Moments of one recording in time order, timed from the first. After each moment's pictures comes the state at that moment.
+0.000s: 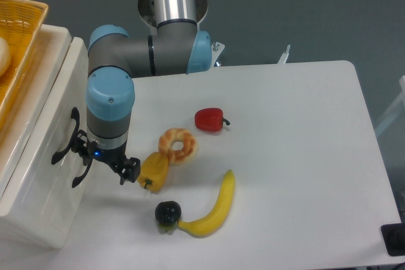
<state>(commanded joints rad) 2.12 -1.97 -1.57 -1.09 1.33 0.54</state>
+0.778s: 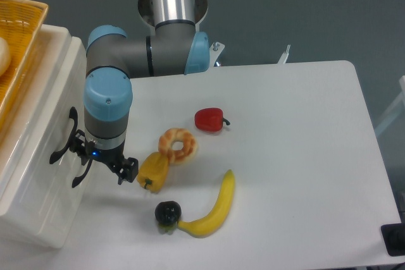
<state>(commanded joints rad) 2.12 -1.97 -1.57 -1.09 1.33 0.56</state>
